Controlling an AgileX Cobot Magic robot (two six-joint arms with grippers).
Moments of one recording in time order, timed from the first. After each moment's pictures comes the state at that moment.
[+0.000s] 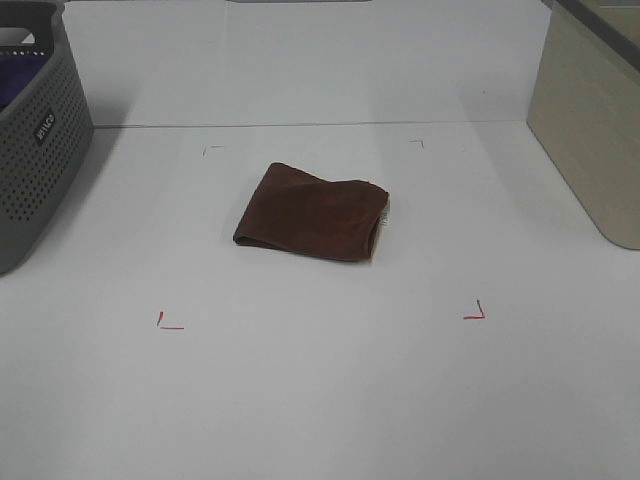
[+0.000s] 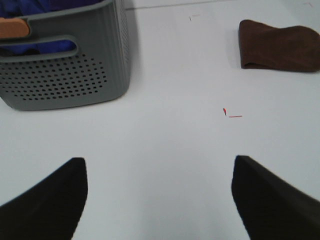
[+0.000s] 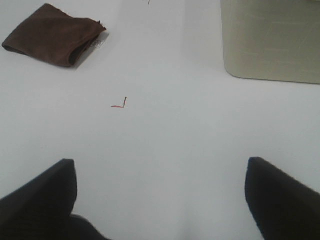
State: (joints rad) left arm -0.01 0.01 -0.50 -0.09 1.05 0.07; right arm 0.01 0.02 -0.51 0.06 1.06 -0.11
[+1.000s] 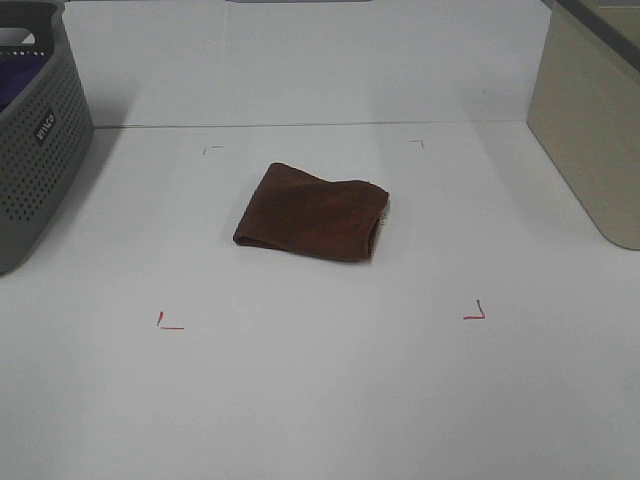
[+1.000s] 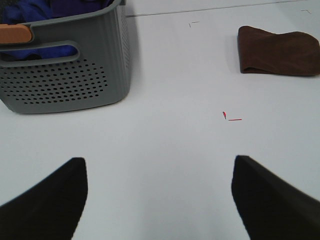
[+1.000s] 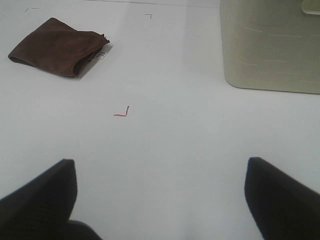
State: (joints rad) left arm -0.01 0.00 -0.50 -0.09 1.05 0.07; right arm 0.01 -0.01 -0.51 0.07 1.06 -0.11
